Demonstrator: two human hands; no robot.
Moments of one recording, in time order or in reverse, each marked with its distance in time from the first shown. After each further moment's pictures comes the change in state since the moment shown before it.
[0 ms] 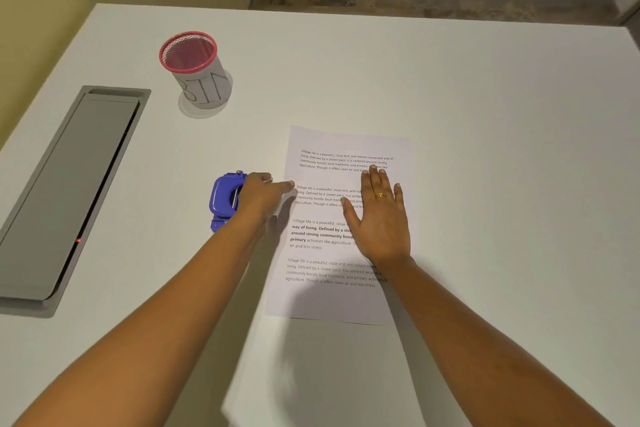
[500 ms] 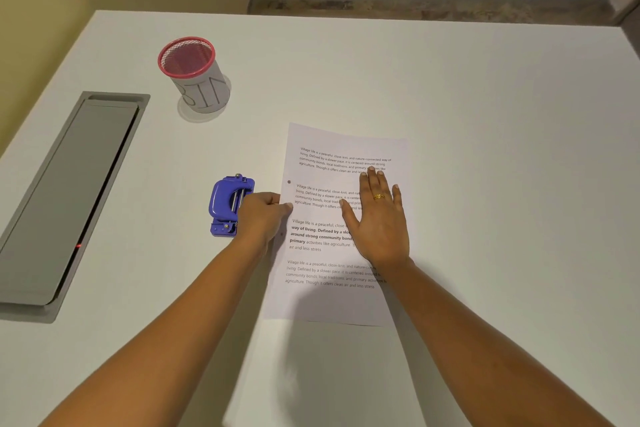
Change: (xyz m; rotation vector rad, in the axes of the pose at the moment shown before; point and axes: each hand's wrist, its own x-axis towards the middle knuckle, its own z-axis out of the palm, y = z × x) left_hand -0.015 -0.020 -0.003 0.080 -0.070 0.117; right_hand 0.001 0.002 0.004 0.009 0.011 -0.005
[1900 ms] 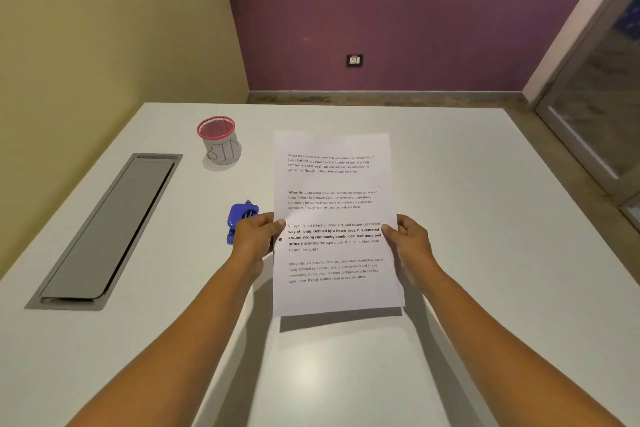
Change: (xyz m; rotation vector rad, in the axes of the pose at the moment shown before) left_hand -0.118 0.018 -0.034 -0.334 -0.085 0.134; right_hand -0.099 0.022 -0.124 1.303 0.093 0.468
